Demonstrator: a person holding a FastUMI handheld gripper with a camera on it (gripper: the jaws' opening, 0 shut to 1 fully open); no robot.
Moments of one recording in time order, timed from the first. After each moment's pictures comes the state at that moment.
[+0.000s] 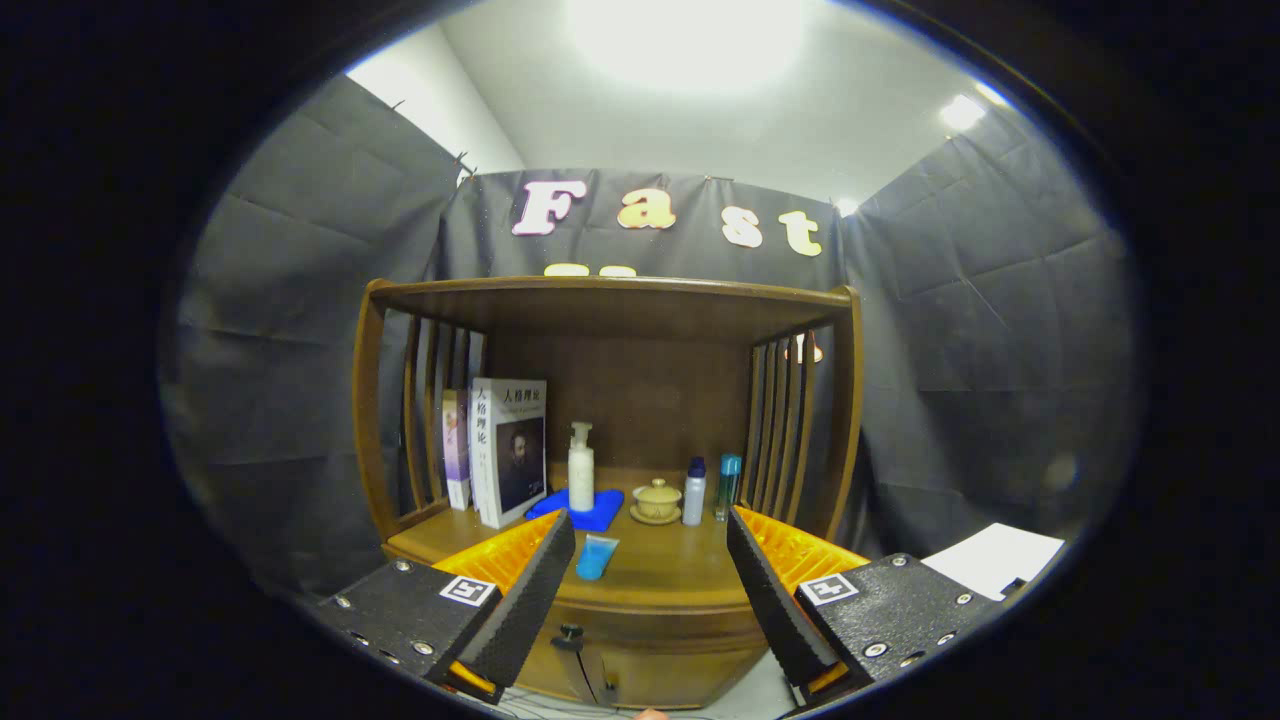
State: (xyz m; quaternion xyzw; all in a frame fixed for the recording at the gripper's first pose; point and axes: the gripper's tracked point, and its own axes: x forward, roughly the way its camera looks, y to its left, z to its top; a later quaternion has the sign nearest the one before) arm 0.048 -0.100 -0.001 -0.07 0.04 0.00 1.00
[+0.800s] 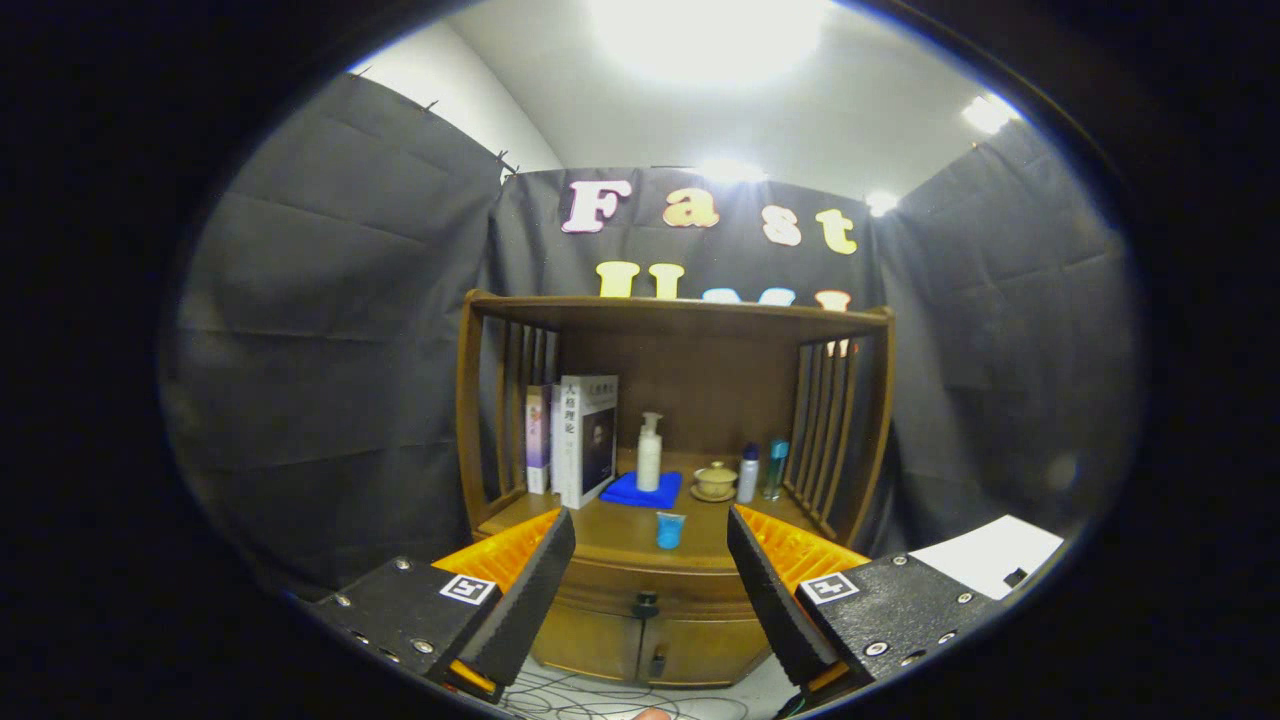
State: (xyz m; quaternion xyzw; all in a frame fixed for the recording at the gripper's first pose) arm -0.012 -0.042 0.020 -0.06 0.02 0.03 1.00
